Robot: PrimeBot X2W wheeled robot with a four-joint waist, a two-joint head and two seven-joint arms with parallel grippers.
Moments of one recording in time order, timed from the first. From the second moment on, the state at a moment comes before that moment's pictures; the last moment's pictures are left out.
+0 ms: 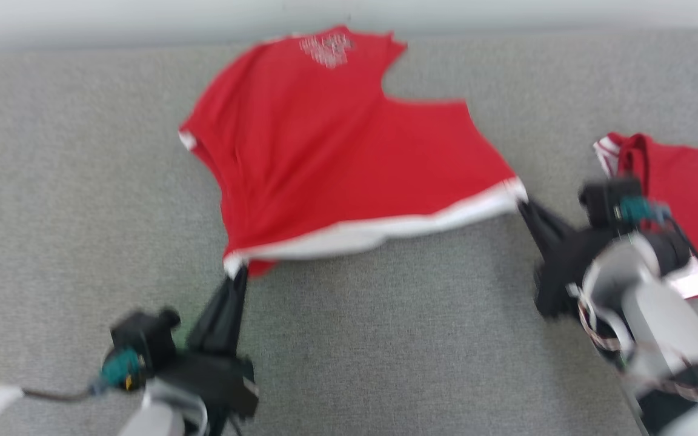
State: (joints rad) left arm -0.37 0.25 -0.45 0.34 -0.66 -0.09 -0.26; right arm -0.57 -0.31 0.30 0.43 0.40 0.13 0.25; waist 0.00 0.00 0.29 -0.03
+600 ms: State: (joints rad) left arm 0.01 0.32 -0.50 0.08 -0.62 0.00 -0.23; right arm 0.06 -0.27 -0.01 -0.31 0.32 0.13 0.72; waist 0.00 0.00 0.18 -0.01
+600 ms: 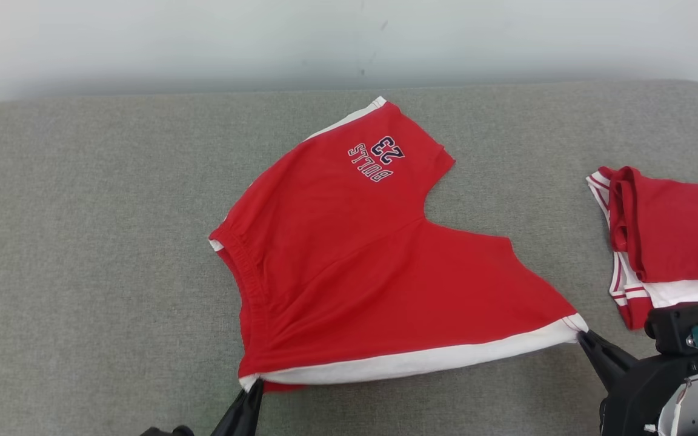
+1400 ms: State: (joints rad) left arm -0.54 0.16 -0.49 0.18 -0.64 -0.06 -0.18; right arm -0.89 -0.56 0.37 0.31 0.30 0.13 0.60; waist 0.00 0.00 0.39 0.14
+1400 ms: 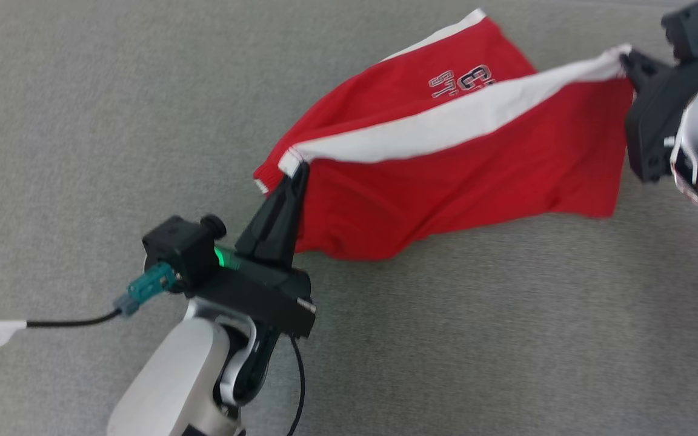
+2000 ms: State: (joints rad) left arm -0.72 0.08 -0.49 0.39 -0.67 -0.04 -0.20; right arm -1.21 -0.46 0.44 0.71 0.23 0.13 0.35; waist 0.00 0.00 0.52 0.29
